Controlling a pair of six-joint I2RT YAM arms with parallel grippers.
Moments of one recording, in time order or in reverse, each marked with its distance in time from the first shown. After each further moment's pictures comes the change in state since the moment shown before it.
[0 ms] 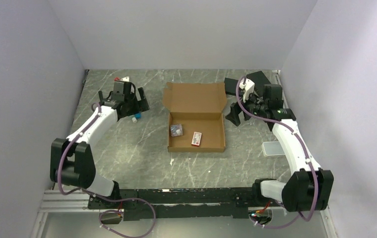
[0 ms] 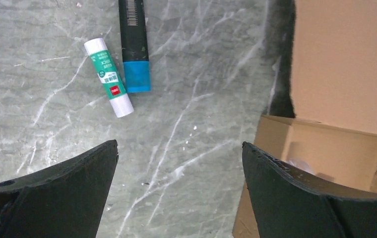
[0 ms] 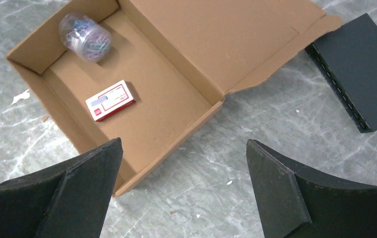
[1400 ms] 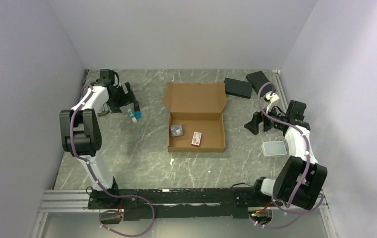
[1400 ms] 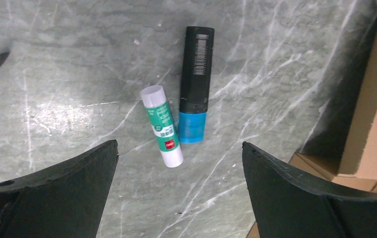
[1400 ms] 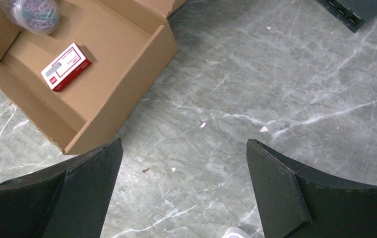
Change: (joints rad) left arm 0.263 0.420 0.341 -0.180 0.252 0.092; right arm -0.414 0.024 -0.200 0.018 -0.250 -0.156
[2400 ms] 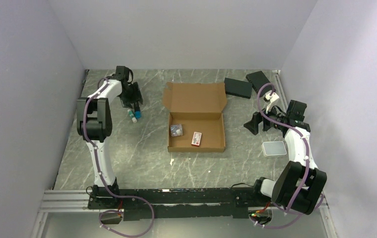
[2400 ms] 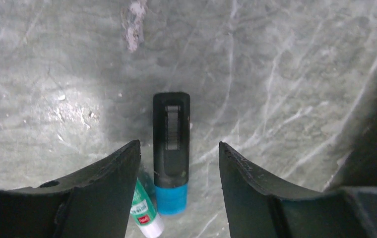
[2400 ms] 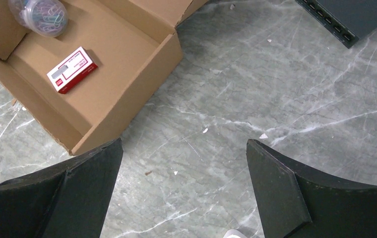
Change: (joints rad) left arm -0.097 0.257 0.235 -0.033 -0.103 0.000; right arm 0.007 -0.044 0.000 -0.005 -0.006 -0.006
